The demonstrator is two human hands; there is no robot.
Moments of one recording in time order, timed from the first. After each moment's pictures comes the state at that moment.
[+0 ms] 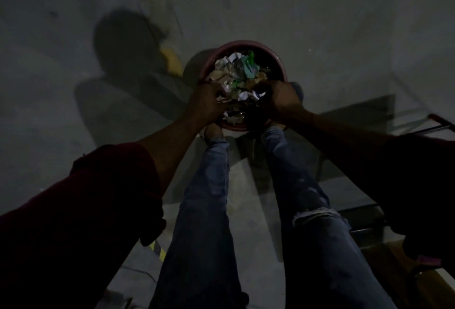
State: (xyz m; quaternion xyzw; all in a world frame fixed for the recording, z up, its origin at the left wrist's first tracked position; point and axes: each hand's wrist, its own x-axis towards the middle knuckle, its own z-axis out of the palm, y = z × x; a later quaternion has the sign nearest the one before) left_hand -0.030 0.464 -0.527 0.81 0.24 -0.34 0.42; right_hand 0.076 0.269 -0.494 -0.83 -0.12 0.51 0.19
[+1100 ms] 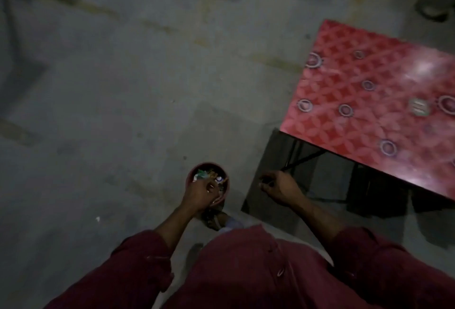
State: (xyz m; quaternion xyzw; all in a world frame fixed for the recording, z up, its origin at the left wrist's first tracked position) left_hand -0.083 0.377 -0.033 0.89 -0.10 -0.37 0.24; right_hand -0.187 0.123 -0.017 -0.88 0.20 0.20 0.37
